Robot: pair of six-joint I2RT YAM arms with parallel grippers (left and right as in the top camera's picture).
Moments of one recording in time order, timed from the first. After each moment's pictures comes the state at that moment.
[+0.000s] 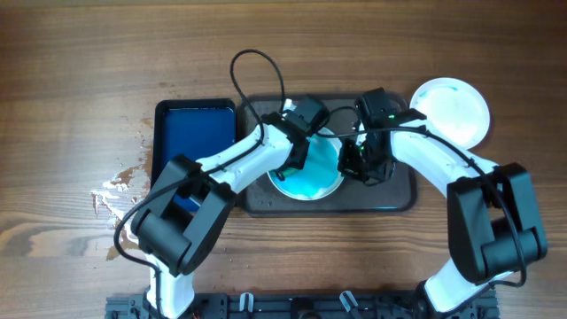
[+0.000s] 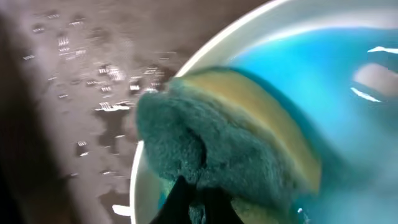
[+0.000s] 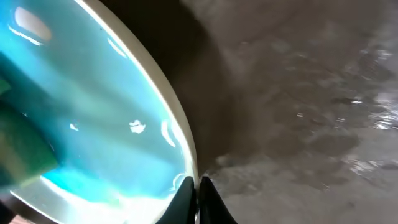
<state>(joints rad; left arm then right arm) -0.68 1.99 1.30 -0.68 -0.23 -0.36 0.30 1.81 1.05 -0.75 -0.32 0.56</state>
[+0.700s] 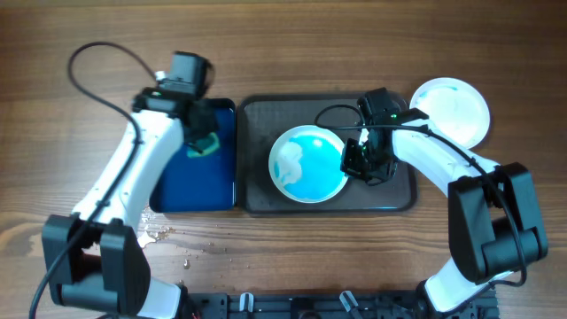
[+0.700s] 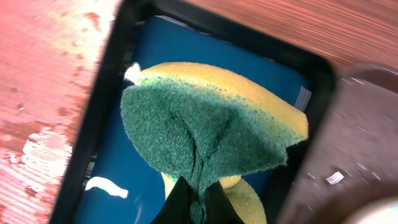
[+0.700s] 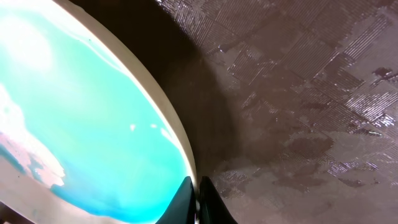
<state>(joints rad) -0.16 1.66 1.26 -0.87 -0.18 -0.52 0.29 1.81 1.05 -0.75 -0.29 0.54</state>
